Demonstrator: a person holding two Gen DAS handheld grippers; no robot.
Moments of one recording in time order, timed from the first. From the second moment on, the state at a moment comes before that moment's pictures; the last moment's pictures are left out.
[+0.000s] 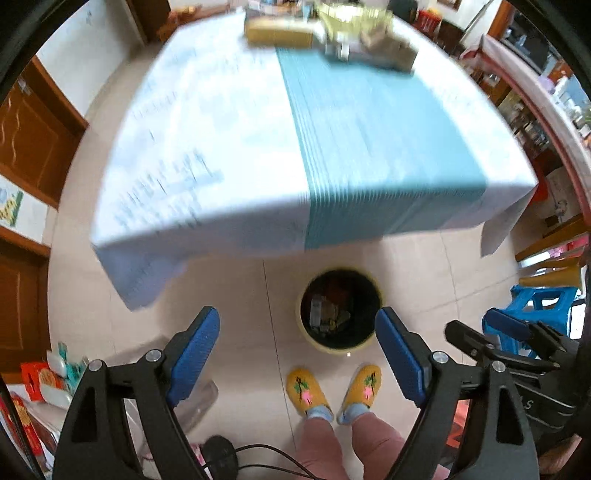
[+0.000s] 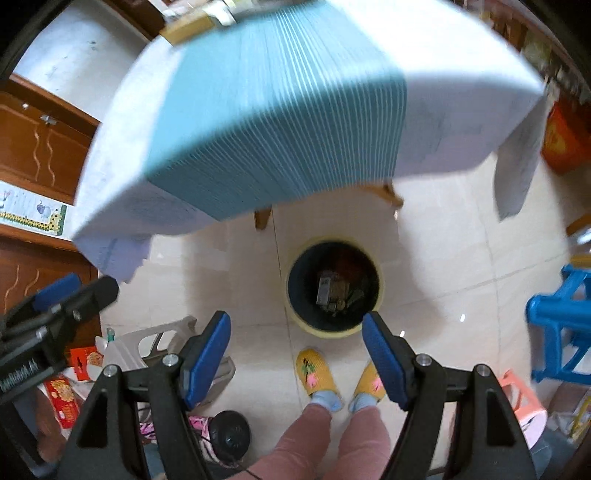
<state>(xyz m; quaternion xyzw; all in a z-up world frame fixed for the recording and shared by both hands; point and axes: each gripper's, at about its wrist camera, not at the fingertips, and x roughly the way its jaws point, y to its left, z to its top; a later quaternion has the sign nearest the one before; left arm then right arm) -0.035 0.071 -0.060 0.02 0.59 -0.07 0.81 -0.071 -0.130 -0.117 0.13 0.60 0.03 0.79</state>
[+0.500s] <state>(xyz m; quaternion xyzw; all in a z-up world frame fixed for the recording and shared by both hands) -0.012 0.073 0.081 0.04 0.46 -0.13 0.88 -0.054 -0.138 0.031 0.10 0.46 -0.02 0.88</state>
